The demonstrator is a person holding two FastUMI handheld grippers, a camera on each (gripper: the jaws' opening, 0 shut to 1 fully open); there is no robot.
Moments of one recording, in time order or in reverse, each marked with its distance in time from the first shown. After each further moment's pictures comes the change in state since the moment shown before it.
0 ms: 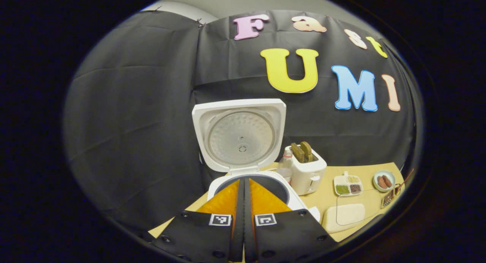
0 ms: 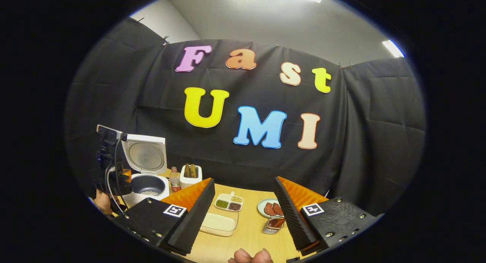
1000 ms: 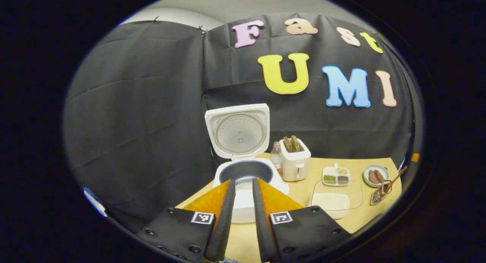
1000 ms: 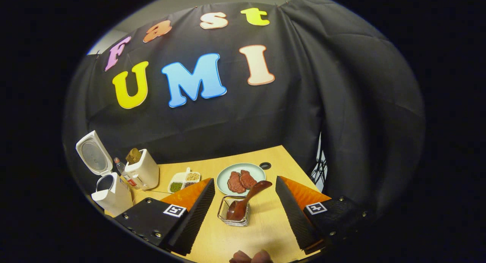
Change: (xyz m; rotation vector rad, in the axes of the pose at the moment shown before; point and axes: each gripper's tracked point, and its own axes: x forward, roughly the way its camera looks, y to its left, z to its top) left arm -0.169 -0.056 0.005 0.026 0.024 0.120; right arm 0.160 -0.222 -0.241 0.371 0.301 -0.102
